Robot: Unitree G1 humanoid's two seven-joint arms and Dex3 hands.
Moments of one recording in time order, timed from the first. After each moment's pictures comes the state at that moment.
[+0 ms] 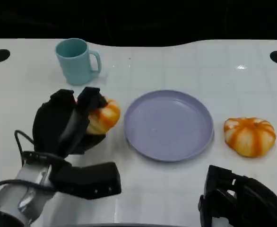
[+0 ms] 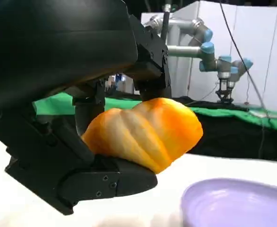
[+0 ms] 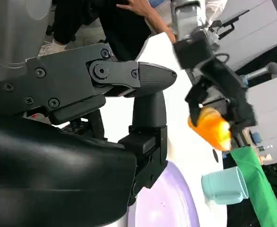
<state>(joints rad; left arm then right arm) -0.45 0.30 -0.42 0.57 0.80 -0.22 0.61 0.08 -0.15 0.03 0.10 0.42 0.14 0.77</state>
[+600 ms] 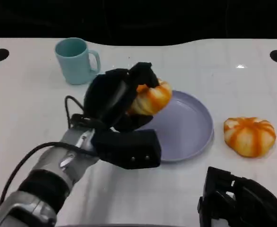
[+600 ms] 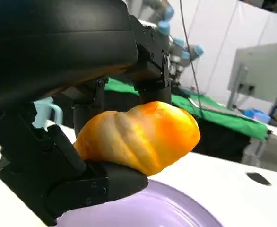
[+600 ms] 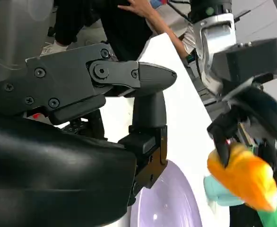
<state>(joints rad) -0.72 0.10 -0.46 0.83 0.71 -0.38 0.45 0.08 -0.15 0.04 0.10 0.42 0.14 0.77</state>
